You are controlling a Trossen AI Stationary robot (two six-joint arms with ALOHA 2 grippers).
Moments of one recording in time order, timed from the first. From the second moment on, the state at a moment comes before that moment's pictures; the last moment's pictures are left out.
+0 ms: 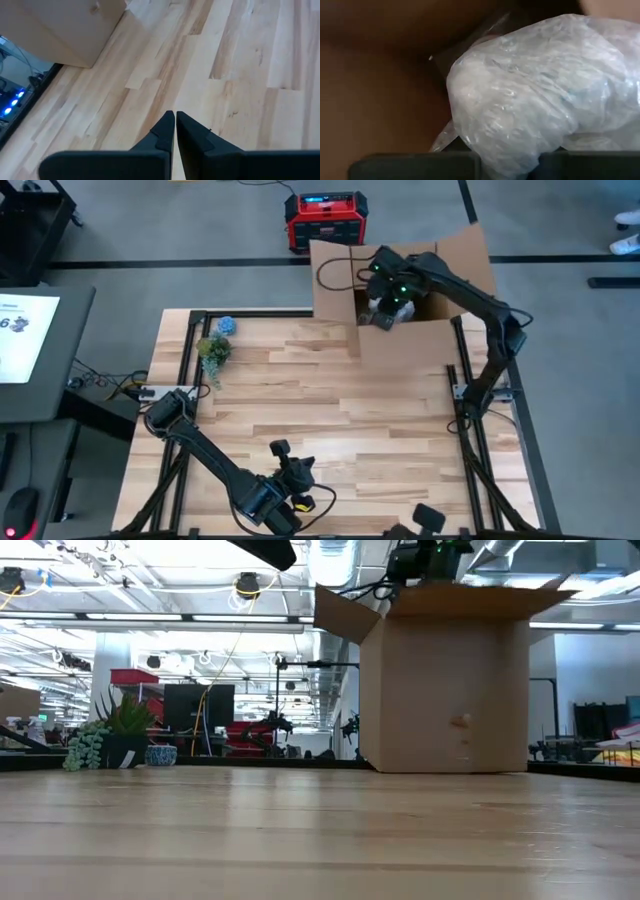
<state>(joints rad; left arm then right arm) -0.72 2.05 1.72 -1.02 -1.01 -0.85 -0.65 1.72 1.80 -1.32 0.08 -0.25</state>
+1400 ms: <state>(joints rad) -0.71 2.00 1.72 -0.97 -1.05 -0.74 0.18 1.49 1.93 -1.47 0.70 0.24</state>
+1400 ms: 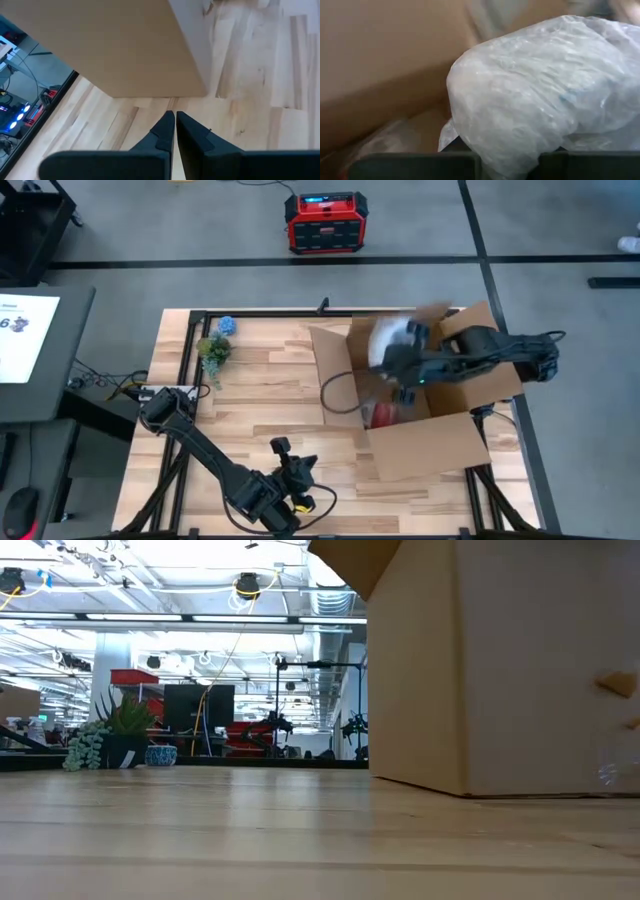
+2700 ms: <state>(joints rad) -0.72 2.00 1.72 -0.92 -1.03 -0.74 -0.24 1.48 1.45 -1.57 0.22 0.15</state>
